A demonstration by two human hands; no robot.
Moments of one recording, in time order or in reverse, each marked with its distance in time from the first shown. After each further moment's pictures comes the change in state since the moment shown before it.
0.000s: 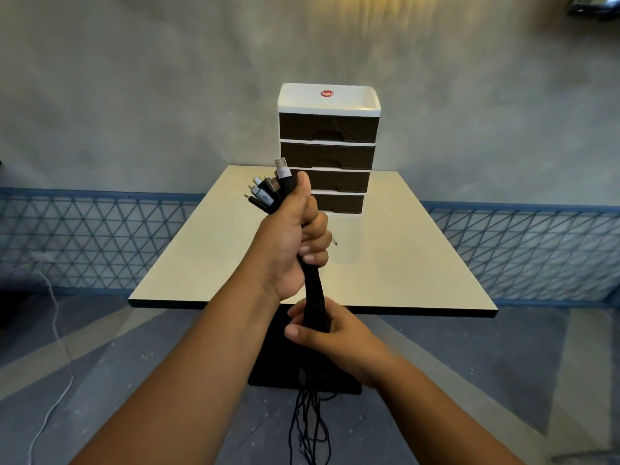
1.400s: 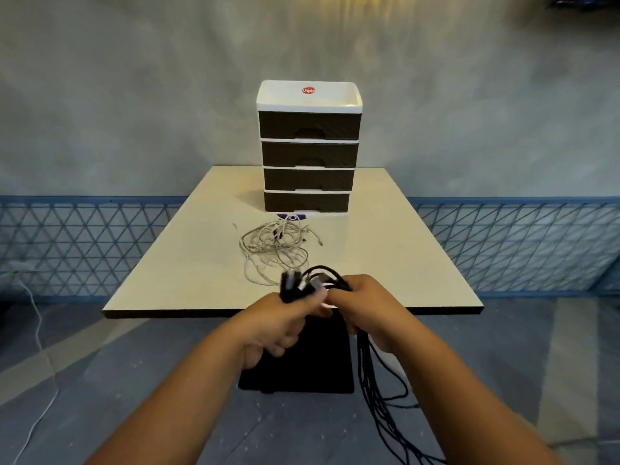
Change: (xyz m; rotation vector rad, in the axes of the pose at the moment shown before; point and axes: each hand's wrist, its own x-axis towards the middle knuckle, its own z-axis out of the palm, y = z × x) left_hand -0.015 -0.067 -0.040 0.643 0.000 -0.507; right_hand 0.013 -0.013 -0.064 -0.100 0.230 0.156
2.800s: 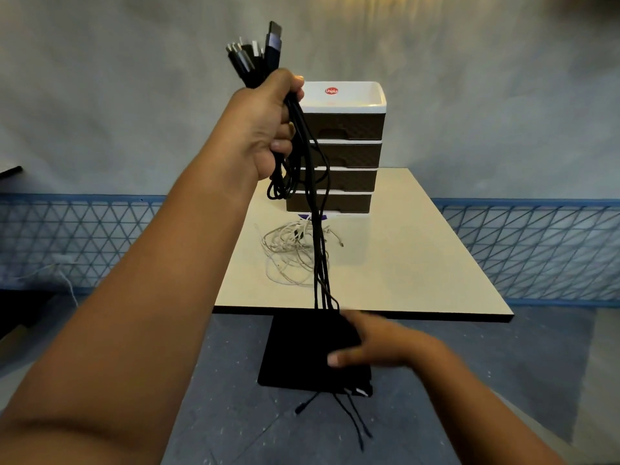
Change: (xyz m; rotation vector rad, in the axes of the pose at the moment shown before) left_hand -0.006 0.192 -0.061 -0.367 0.424 0.636; right_hand 0.017 0.048 -0.001 -0.627 -0.384 -0.005
